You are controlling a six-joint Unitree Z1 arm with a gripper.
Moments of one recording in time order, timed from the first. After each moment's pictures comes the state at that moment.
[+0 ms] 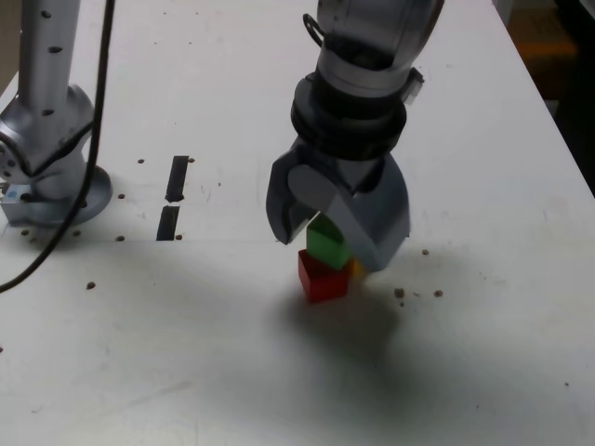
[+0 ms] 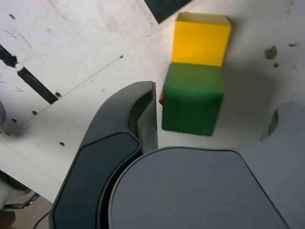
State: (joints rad) arm -0.42 2.01 -1.60 1.35 -0.04 0.16
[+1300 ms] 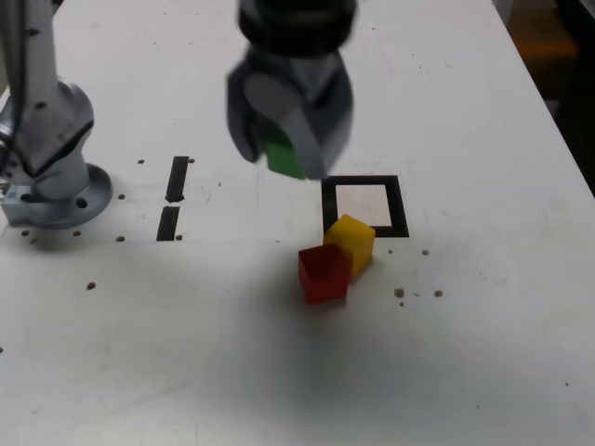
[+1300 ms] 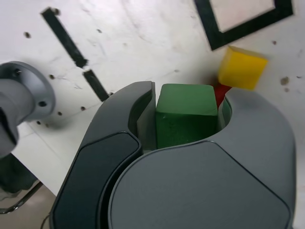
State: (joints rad) arm -0.38 1.81 -1.57 1.51 0.07 0.06
